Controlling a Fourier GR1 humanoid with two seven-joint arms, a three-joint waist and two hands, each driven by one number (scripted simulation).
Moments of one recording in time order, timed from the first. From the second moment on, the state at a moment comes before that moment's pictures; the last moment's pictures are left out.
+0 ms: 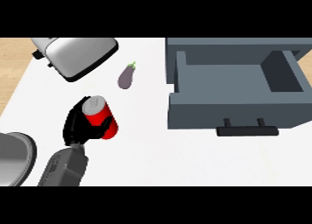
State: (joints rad) left arm -0.28 0.02 0.17 -1.01 0.34 -0.10 -0.29; right arm 0.46 -0.02 -0.76 -2.26 -0.59 0.54 0.24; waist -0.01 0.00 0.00
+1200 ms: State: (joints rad) left arm -0.58 0.01 -0.03 -1.42 0.23 0.30 0.15; right arm 0.48 -0.01 -0.70 -2.30 -0.57 0.47 0.25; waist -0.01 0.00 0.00
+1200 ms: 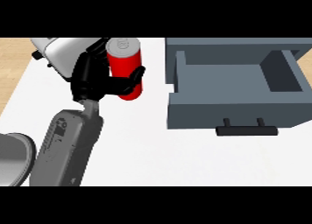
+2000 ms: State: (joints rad) left arm -0.98 0.00 -0.08 -1.12 0.26 0.49 0.18; right arm 0.45 -0.02 -0.69 -2.30 -0.57 0.46 0.27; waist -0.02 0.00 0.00
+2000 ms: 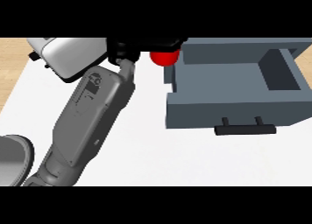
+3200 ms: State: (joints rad) left arm -1.36 0.00 -0.33 -0.64 0.65 0.65 -0.02; right arm 0.37 -0.05 -0.68 -2.28 -0.55 0.45 0.30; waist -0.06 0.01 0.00
